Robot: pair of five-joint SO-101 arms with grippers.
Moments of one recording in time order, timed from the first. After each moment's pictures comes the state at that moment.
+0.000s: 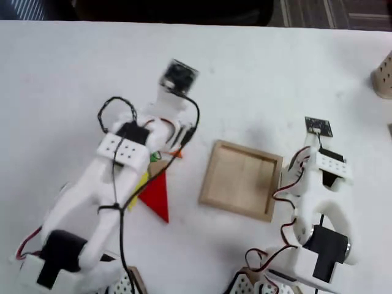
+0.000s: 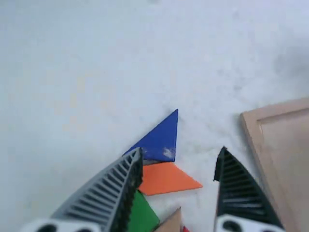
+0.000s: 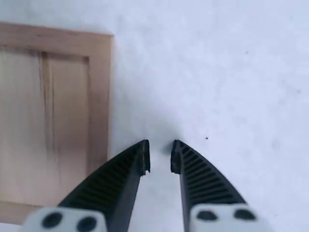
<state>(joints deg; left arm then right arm) 15.1 -9.3 32.3 39.7 -12.6 20.0 -6.0 44.7 54.9 16.7</state>
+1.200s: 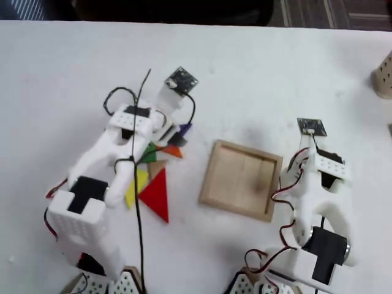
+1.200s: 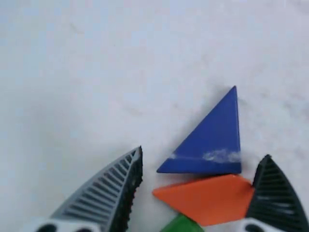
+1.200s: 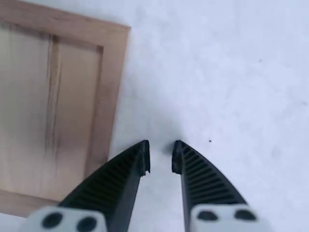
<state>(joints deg) 7.7 19.4 15.8 37.8 -26.1 19.7 -6.6 46.0 54.3 22.4</state>
